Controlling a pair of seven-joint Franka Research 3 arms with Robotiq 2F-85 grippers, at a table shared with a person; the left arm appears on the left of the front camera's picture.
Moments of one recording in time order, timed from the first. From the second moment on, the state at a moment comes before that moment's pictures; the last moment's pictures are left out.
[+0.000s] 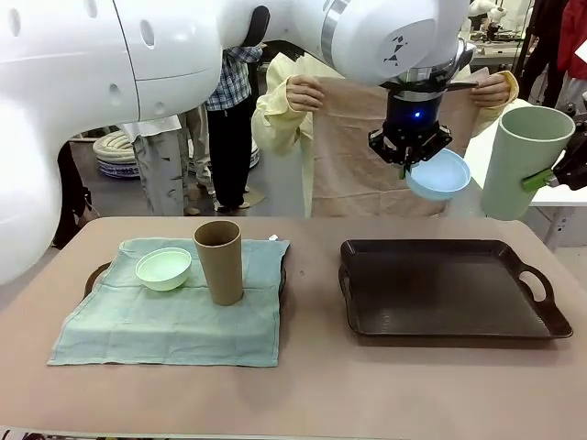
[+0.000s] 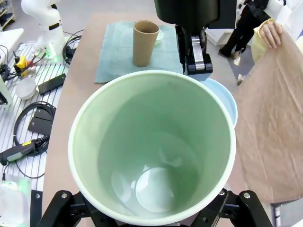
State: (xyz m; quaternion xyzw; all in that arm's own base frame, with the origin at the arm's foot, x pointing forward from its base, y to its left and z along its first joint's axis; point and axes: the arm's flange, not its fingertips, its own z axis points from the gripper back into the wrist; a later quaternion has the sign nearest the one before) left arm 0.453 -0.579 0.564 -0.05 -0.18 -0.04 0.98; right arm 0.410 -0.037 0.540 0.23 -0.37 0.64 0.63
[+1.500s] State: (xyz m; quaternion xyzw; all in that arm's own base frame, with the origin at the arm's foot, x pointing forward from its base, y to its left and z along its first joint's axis) left arm 0.453 -0.579 0.564 -0.05 -0.18 -0.04 0.98; right arm 0.410 -0.038 0.542 0.23 -0.37 0.64 0.63
